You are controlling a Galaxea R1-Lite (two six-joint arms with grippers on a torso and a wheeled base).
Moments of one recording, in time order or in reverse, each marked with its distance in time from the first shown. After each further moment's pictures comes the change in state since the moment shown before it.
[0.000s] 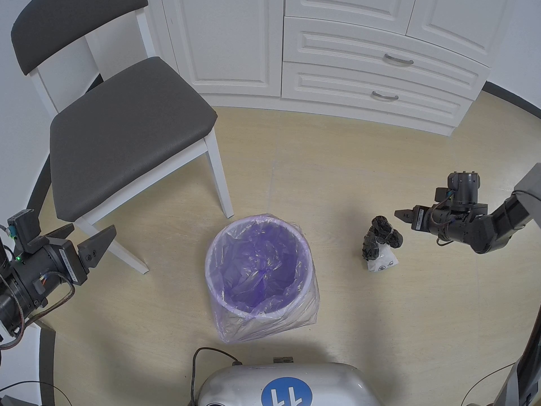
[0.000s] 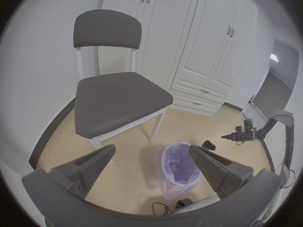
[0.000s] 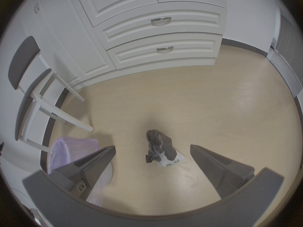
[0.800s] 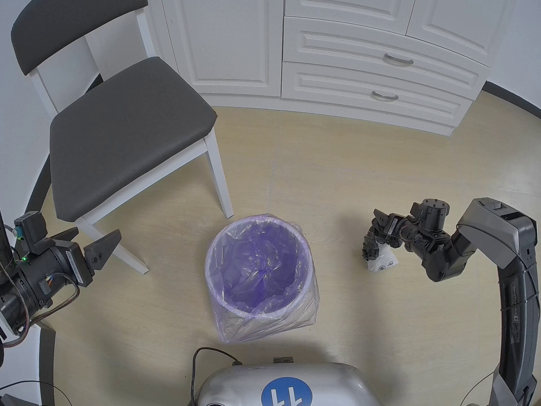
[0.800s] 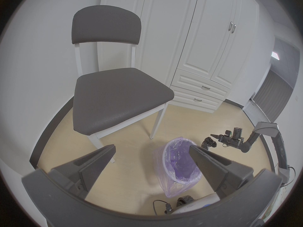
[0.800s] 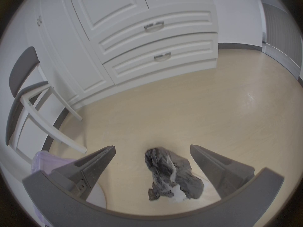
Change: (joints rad) left arm -0.003 0.033 -0.004 0.006 0.002 0.005; right arm 0.031 0.428 -0.180 -0.515 -0.041 0.114
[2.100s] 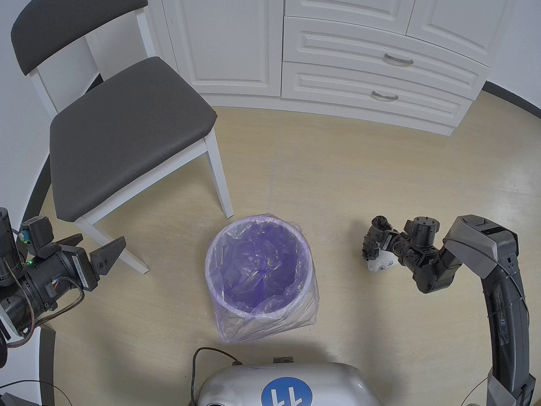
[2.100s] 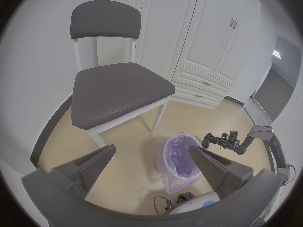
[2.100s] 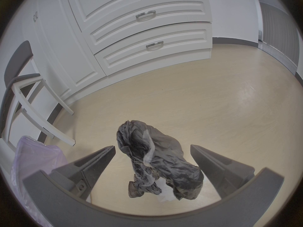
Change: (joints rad) left arm -0.002 0.030 0.009 0.001 0.002 0.000; right arm -0.011 0.174 -0.103 -0.026 -0.021 0.004
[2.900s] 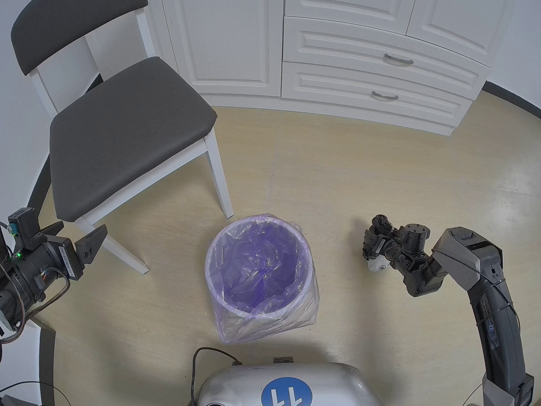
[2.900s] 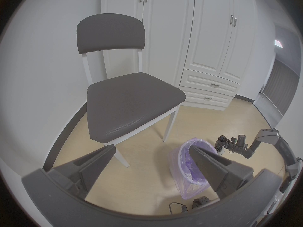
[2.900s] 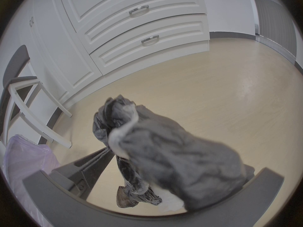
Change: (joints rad) left arm 0.073 -0.033 -0.010 -0.014 0.045 0.092; right arm 0.000 0.155 -0.203 0.031 0.009 0.058
